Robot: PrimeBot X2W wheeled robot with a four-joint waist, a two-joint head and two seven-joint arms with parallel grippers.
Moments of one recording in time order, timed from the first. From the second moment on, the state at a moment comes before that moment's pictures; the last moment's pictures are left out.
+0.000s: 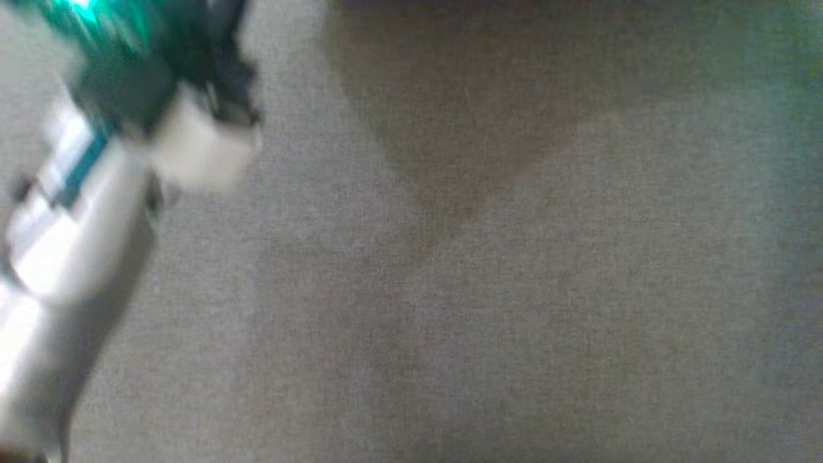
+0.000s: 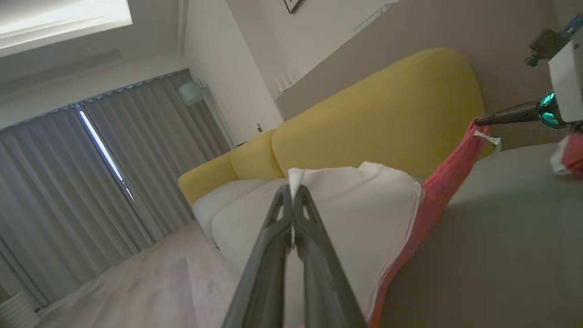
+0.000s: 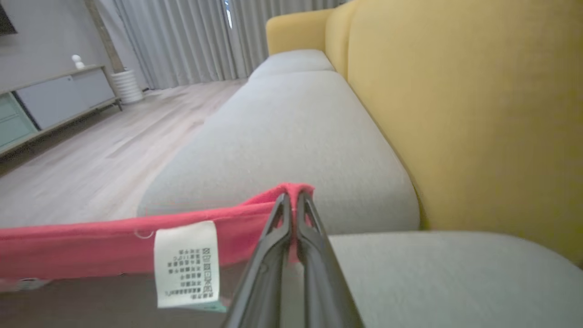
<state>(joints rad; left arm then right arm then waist) -0.94 0.42 -0.58 0.16 -0.19 -0.09 -0.26 -0.95 -0.53 0.23 0.69 0.61 0.13 -0.07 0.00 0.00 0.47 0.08</state>
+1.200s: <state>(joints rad) -0.08 0.41 -0.54 0.04 -0.16 -0.12 -0.26 0.14 -0.27 -0.22 0.07 0.48 0.13 0.04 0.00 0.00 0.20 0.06</state>
